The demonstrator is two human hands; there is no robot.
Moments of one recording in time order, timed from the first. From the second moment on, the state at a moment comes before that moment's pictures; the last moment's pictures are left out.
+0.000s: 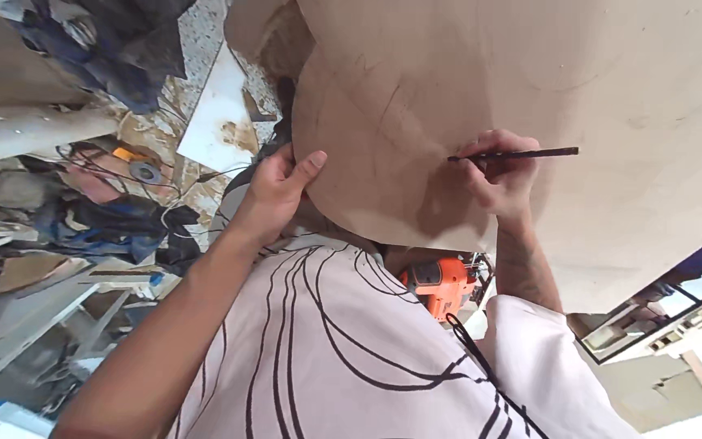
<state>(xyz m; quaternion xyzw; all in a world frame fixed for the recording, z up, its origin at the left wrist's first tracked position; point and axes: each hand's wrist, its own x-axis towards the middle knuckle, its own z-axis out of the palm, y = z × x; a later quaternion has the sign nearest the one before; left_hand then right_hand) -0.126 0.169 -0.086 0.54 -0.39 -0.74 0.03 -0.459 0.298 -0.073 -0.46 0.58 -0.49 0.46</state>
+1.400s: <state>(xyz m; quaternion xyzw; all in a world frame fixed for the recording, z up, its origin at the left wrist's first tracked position) -0.102 0.177 -0.080 0.49 -0.35 -0.80 -0.01 -0.383 0.189 -0.078 -0.55 0.52 -0.43 0.50</state>
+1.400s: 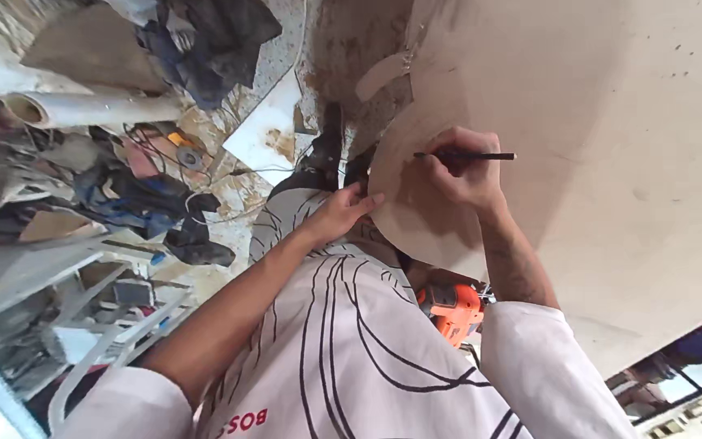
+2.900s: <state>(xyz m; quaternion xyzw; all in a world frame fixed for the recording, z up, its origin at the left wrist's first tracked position) -0.123 0.092 -0.097 0.49 -0.22 -0.81 0.23 -0.359 0.148 -0.038 -0.42 0.47 -0.65 0.42</state>
